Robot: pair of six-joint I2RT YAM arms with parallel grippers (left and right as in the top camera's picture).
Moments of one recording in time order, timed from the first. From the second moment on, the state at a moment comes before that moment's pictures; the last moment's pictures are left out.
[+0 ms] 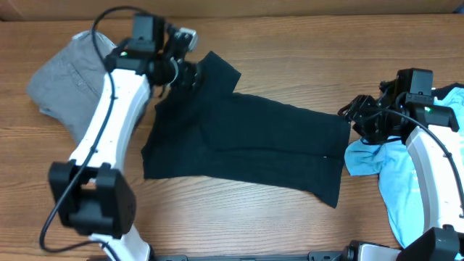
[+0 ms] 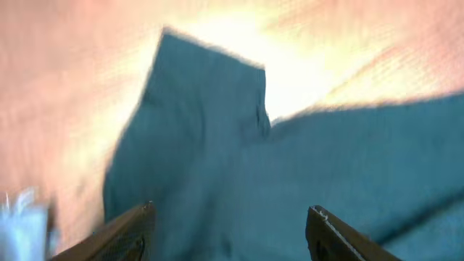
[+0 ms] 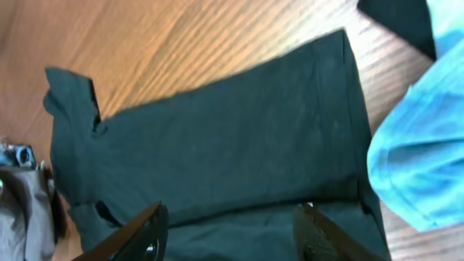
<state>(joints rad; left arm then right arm) -0.14 1.88 1.67 -0.80 0.31 0.13 -0.18 1.46 1.16 -0.90 -0.37 0.50</state>
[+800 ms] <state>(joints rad) -0.19 2.36 1.78 -0.38 0.21 -0.03 -0.18 1.46 1.16 -0.98 -0.37 0.49</state>
